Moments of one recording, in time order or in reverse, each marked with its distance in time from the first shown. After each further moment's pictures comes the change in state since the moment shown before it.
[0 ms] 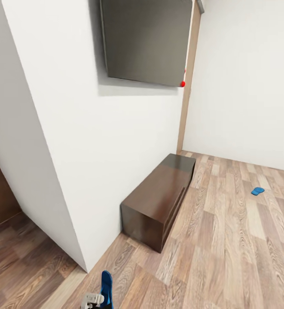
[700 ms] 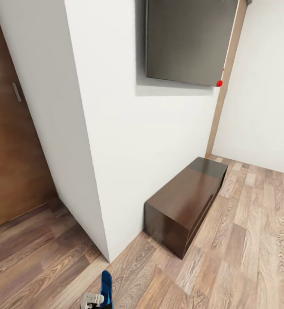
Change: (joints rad) left arm 0.000 0.000 0.000 0.000 0.000 0.000 0.000; right arm 0.000 0.000 0.000 0.000 0.000 0.000 0.000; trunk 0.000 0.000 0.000
